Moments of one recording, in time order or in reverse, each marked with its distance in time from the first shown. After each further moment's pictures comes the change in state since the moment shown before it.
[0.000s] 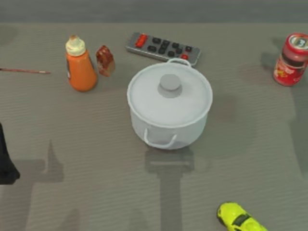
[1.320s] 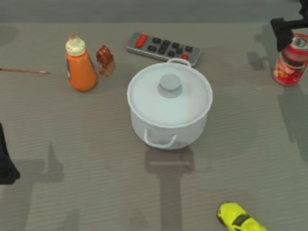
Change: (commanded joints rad) left arm 0.000 0.000 0.000 0.000 0.000 0.000; right arm 0.063 0.810 0.793 -0.300 -0.004 -0.135
